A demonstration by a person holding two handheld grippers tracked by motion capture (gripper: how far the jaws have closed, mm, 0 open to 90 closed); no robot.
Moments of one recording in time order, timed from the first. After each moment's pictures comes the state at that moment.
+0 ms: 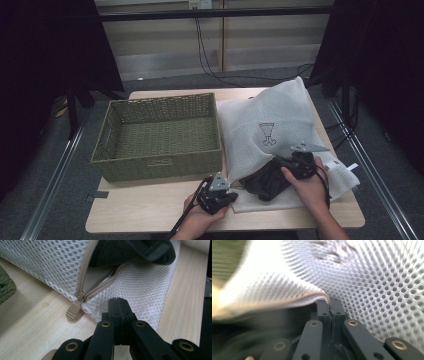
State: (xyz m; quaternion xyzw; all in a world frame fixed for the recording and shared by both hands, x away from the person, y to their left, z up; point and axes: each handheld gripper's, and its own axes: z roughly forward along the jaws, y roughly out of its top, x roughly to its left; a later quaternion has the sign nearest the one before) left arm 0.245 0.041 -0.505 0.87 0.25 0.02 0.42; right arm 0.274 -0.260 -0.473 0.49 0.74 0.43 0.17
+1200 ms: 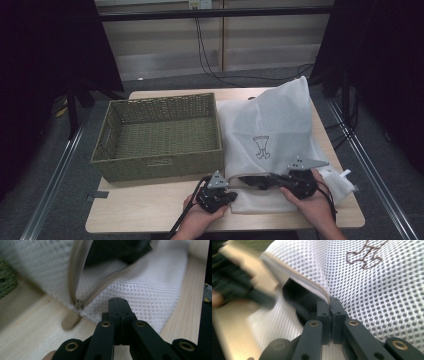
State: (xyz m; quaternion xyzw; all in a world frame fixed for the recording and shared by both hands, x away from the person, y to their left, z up) left arm 0.248 0.043 -0.505 0.87 0.27 0.00 0.42; right arm 0.230 -0.238 -0.467 0.43 0.79 0.43 0.12
